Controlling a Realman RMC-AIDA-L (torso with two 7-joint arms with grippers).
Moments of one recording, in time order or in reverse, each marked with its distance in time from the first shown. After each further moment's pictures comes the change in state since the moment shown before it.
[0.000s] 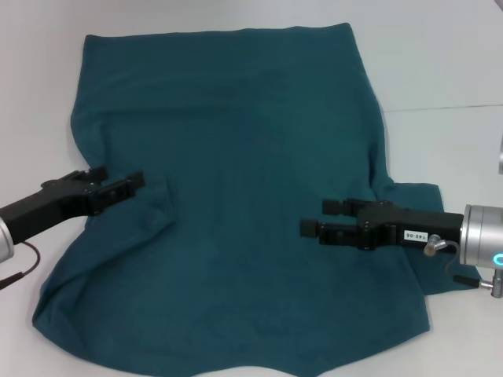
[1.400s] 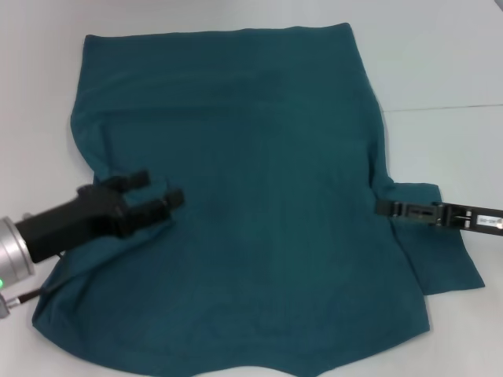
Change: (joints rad) left arm 0.004 0.001 0.021 -0.043 -0.047 0.193 0.137; right arm -0.066 -0.109 0.019 -0.011 -0.007 0.037 0.354
